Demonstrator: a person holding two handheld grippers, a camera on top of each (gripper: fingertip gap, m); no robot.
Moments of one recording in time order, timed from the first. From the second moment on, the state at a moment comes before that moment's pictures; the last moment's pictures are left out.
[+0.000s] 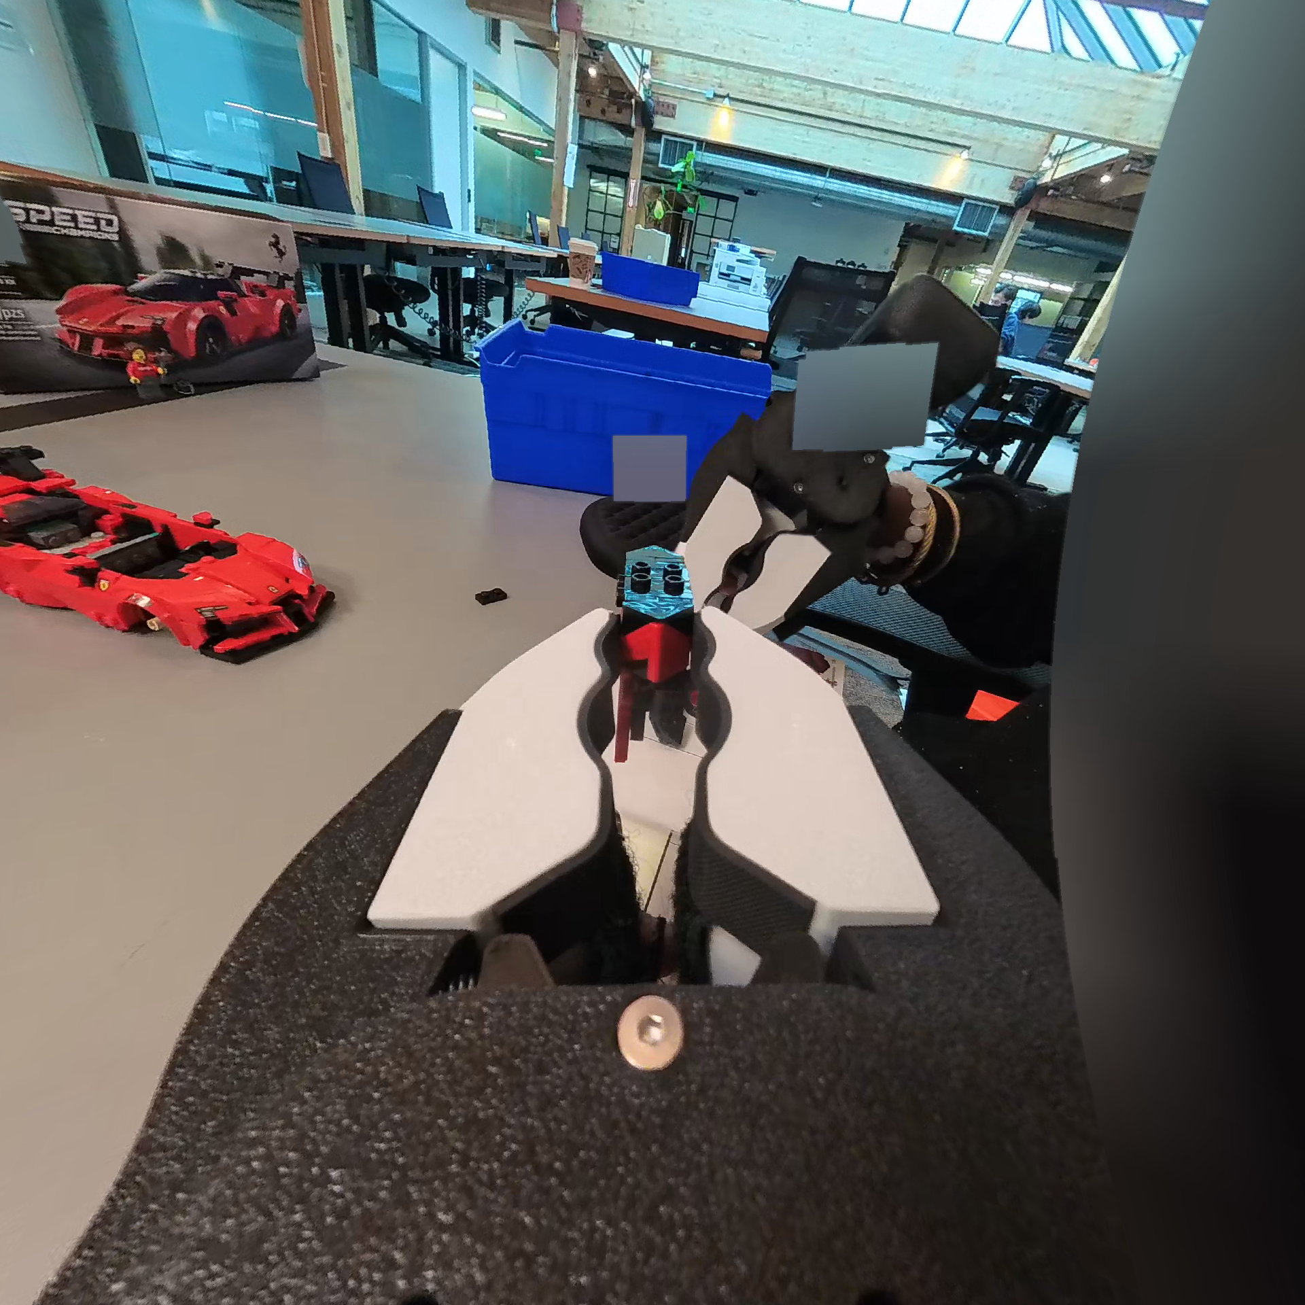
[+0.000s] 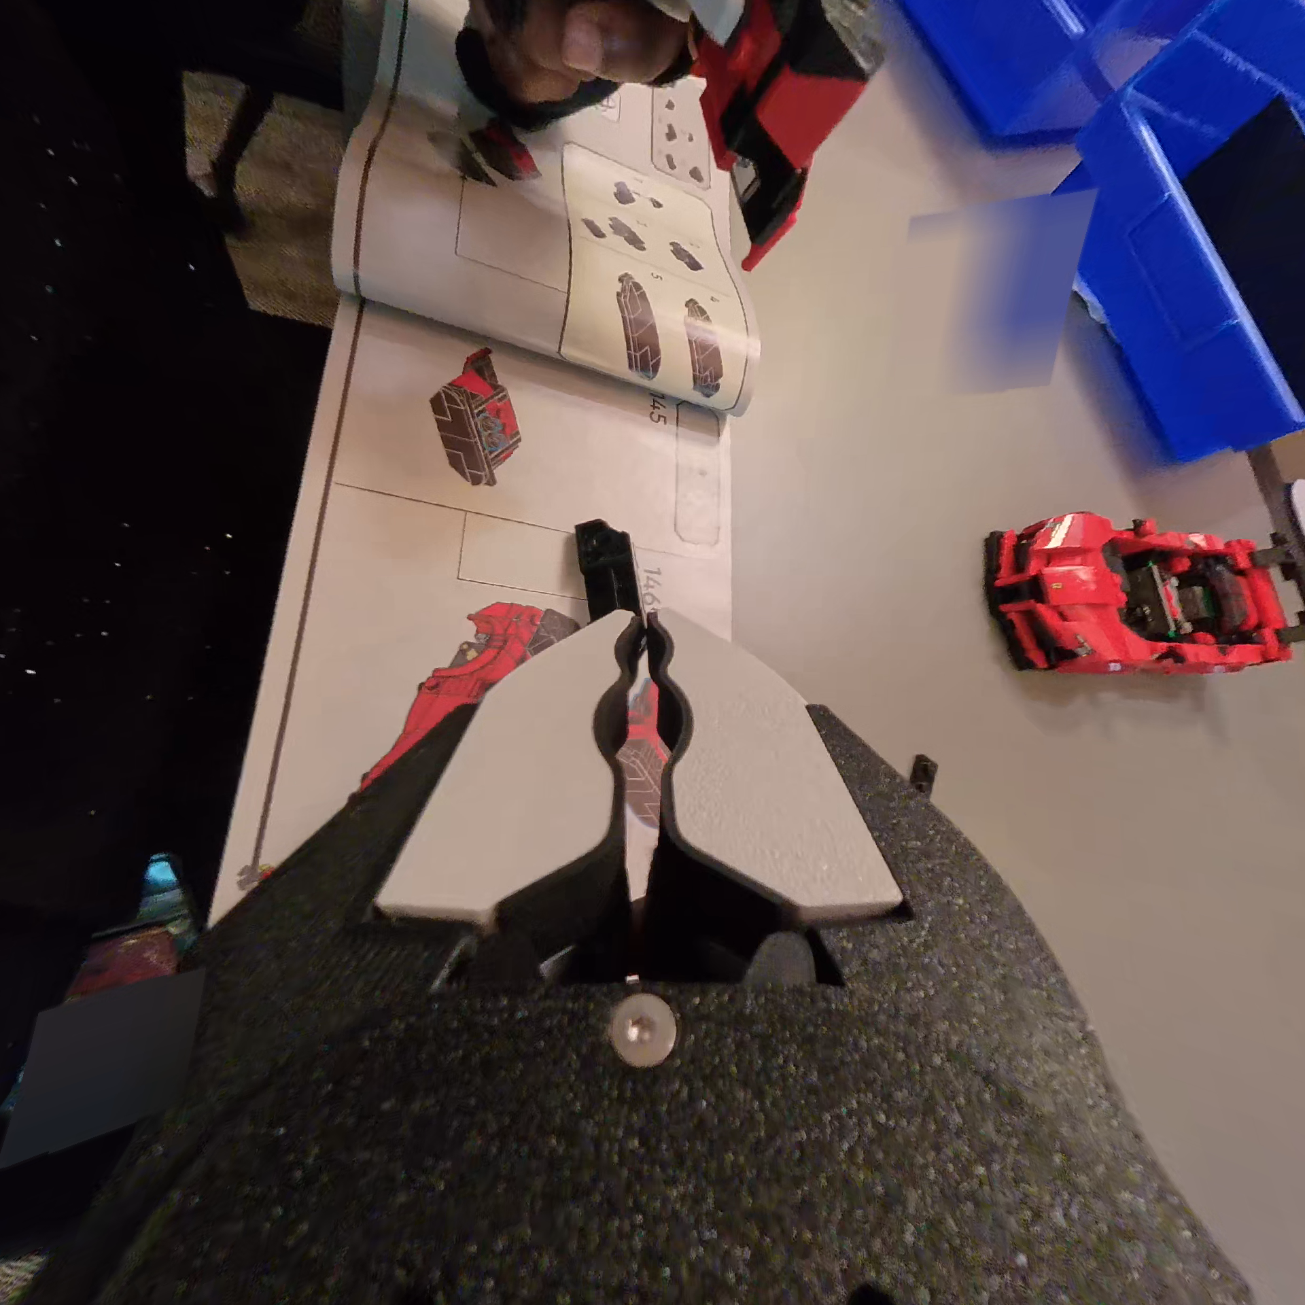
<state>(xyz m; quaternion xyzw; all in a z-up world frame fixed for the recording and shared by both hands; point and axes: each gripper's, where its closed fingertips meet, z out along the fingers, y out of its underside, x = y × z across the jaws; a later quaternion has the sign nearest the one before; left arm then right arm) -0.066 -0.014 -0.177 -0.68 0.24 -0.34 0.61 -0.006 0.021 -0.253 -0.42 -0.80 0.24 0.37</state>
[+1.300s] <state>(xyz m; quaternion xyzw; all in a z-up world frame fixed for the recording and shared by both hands) -0.071 -0.013 -0.175 -0.67 0.22 -0.35 0.61 0.007 0.045 -0.260 -0.47 -0.79 0.12 0.38</state>
